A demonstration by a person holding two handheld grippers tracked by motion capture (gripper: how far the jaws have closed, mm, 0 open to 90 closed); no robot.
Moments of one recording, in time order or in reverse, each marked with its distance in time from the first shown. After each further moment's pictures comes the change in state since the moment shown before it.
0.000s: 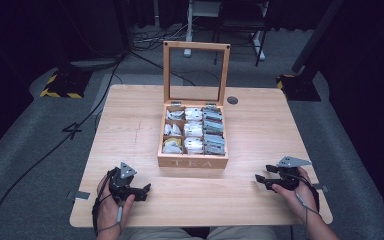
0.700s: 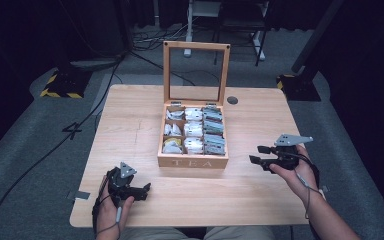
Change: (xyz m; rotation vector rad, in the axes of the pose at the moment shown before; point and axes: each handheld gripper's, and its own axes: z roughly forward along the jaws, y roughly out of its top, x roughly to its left) left arm -0.002 0.000 0.000 -0.002 0.026 -0.031; right arm 0.011 0.085 -0.018 -0.079 0.113 -0.069
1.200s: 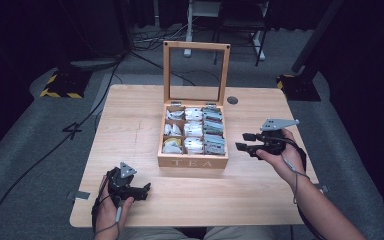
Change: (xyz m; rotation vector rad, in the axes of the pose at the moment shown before) left arm 0.002 0.001 0.001 0.001 -0.015 0.010; right arm 0.019 0.057 0.019 -0.015 0.064 -0.036
